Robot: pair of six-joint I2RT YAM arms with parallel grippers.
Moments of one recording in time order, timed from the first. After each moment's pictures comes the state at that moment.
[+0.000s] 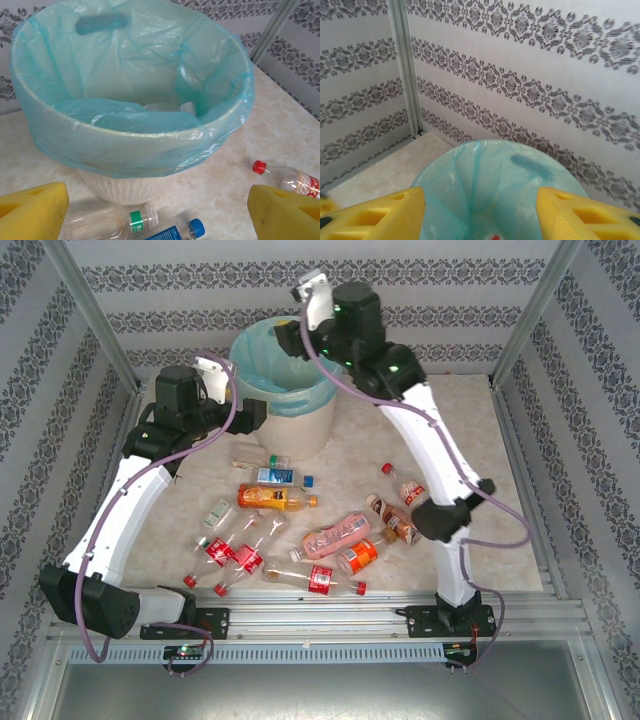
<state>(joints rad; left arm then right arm) -0.23 1.31 1.41 -0.54 0.27 -0.04 0.63 2.01 2.61 -0.79 -0.02 -0.05</state>
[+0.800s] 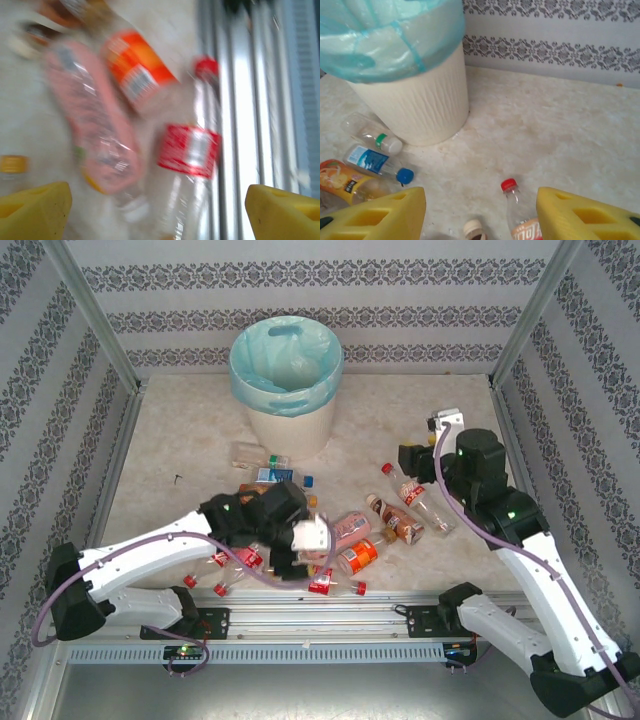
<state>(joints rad) -1.00 1.24 1.01 -0.84 0.26 0.53 0.38 0.84 1.07 -0.66 0.04 0.13</state>
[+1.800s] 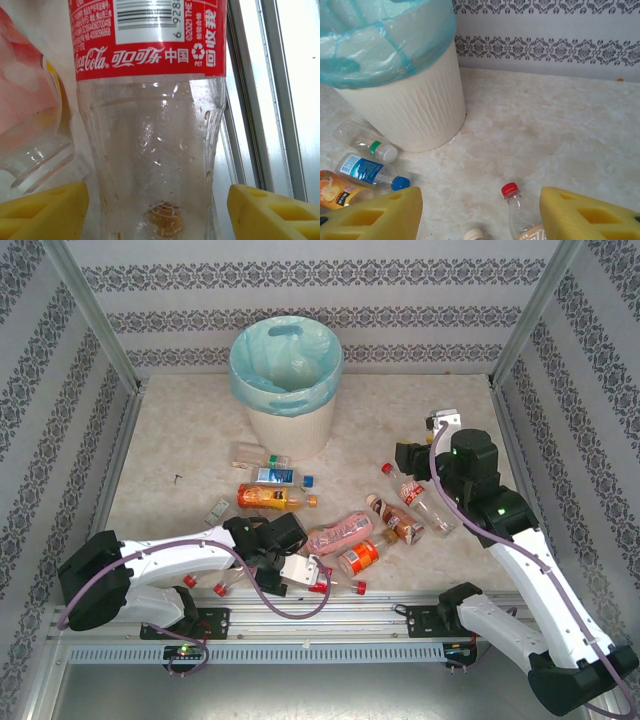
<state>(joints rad) -1.01 1.33 0.74 -0.69 0.11 0.77 0.37 0.88 1.01 -0.56 0.04 0.17</state>
